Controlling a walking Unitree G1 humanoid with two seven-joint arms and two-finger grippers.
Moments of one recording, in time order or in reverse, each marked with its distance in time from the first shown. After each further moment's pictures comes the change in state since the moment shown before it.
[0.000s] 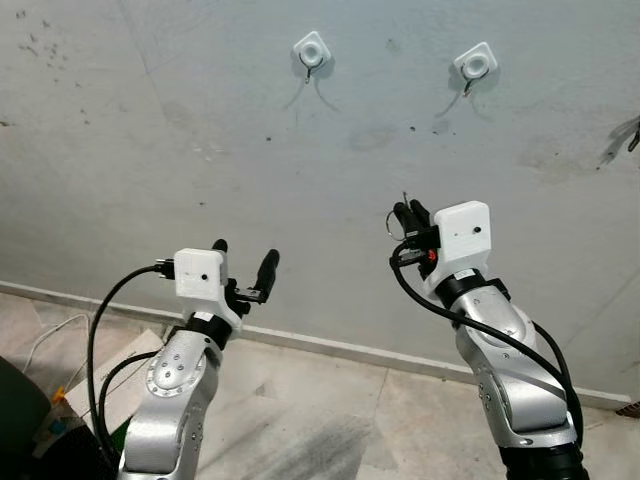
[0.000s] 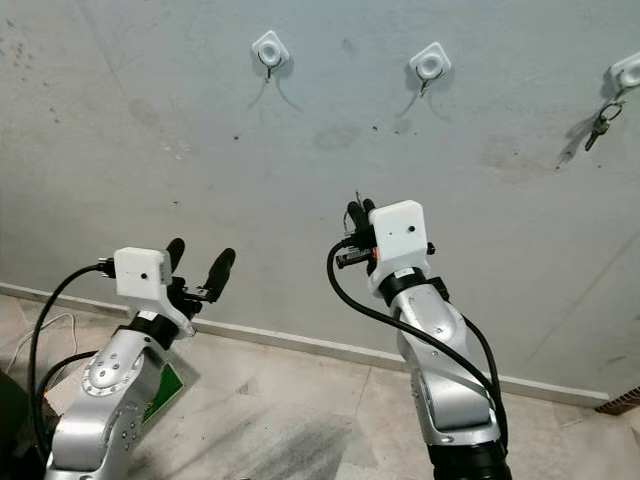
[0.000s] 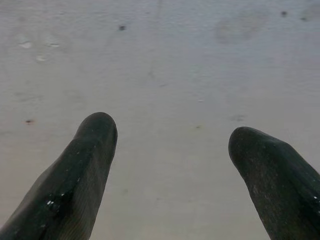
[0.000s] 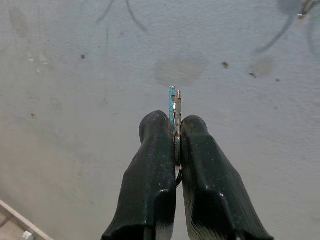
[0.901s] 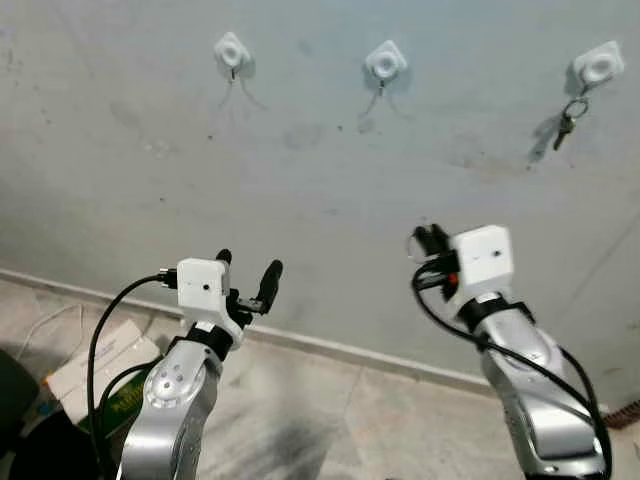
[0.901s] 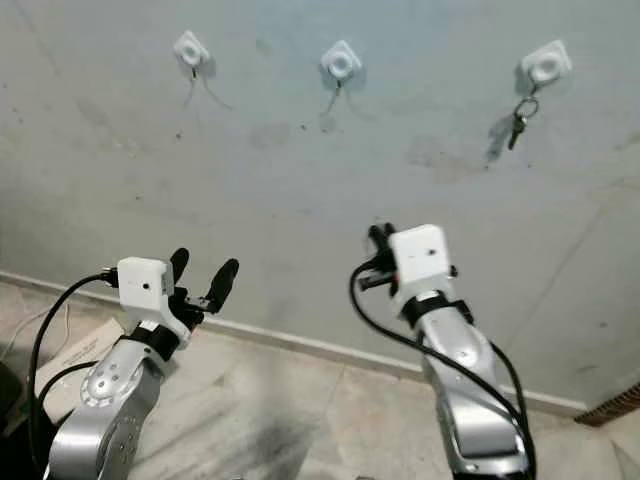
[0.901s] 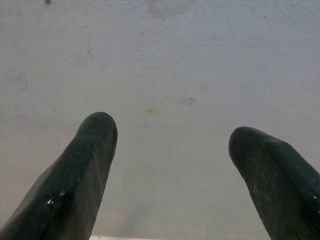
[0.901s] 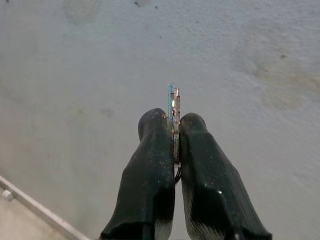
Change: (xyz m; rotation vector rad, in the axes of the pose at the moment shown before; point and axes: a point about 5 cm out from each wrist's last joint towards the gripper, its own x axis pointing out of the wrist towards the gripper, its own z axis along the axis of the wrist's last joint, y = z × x) left arm -0.019 0.006 -0.012 -0.006 0.053 0.009; right arm -0.033 -0.014 -0.024 -0.016 0.100 -0.030
